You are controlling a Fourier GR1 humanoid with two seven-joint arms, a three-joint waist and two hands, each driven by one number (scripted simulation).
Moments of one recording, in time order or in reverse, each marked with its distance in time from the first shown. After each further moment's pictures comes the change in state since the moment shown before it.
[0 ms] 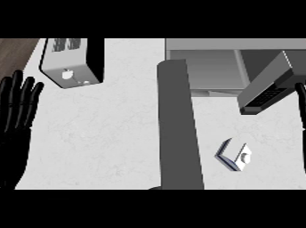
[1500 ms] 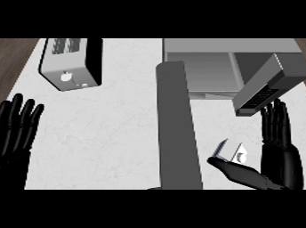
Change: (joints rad) left arm 0.168 -0.053 -0.014 -0.068 0.065 -0.046 0.005; right arm 0.144 0.081 0.176 0.215 0.109 -0.291 -0.089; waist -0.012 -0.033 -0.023
